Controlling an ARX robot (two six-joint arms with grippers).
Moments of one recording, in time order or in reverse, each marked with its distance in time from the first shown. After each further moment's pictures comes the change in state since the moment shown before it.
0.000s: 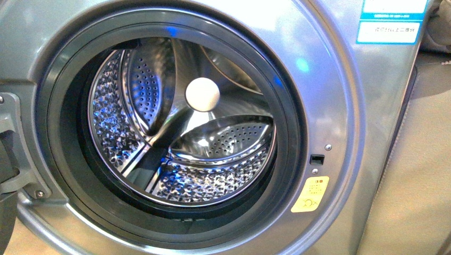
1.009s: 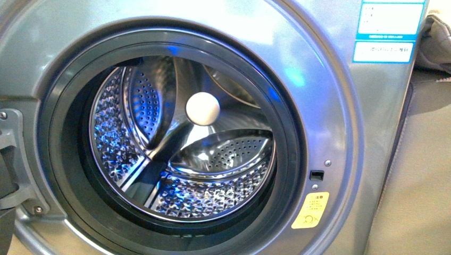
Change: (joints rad) left arm 0.000 0.000 0.000 0.000 0.000 0.000; right arm -0.427 0.204 -0.002 0.429 -0.757 0.021
